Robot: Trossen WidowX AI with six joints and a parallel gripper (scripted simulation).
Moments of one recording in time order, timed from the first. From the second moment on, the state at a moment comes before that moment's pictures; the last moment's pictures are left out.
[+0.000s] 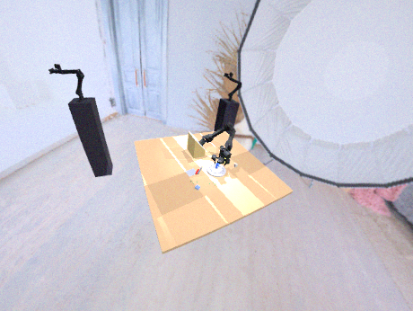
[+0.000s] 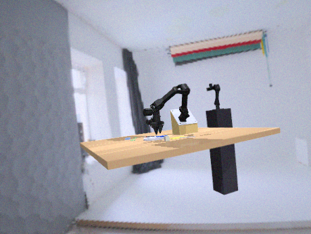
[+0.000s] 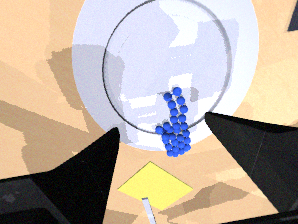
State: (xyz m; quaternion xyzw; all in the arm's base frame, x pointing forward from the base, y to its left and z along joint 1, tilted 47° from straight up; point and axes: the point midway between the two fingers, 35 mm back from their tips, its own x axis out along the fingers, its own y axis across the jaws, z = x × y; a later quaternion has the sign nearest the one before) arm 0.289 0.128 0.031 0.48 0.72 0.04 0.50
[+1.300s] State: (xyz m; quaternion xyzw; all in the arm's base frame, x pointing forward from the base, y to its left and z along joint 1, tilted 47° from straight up) arm 0.225 0.133 0.042 0.15 0.59 0.41 0.68
